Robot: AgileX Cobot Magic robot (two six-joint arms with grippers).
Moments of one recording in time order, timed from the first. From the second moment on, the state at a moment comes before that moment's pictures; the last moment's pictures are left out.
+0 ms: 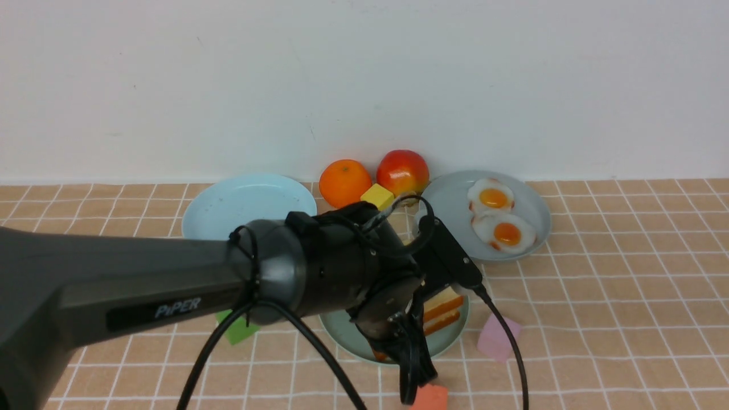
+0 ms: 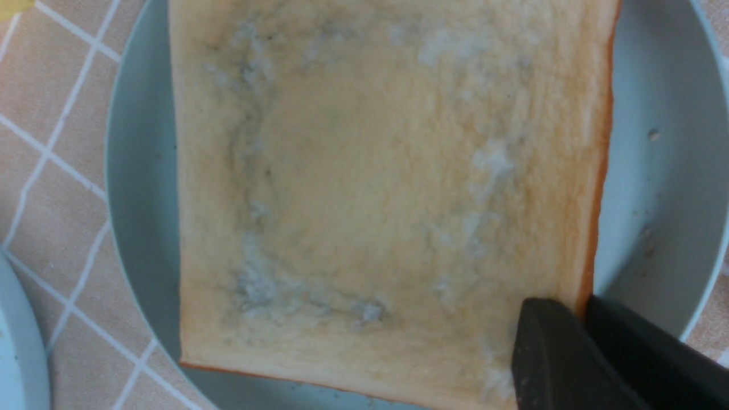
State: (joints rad) right arm 0.16 0.51 -0.96 0.25 1.23 -0.13; left arm -0.82 1.93 -1.30 0.35 0.56 -0.03
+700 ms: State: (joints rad) right arm 0.16 0.51 -0.96 0.25 1.23 -0.13; left arm -0.84 1.70 -1.30 0.17 0.69 -0.05
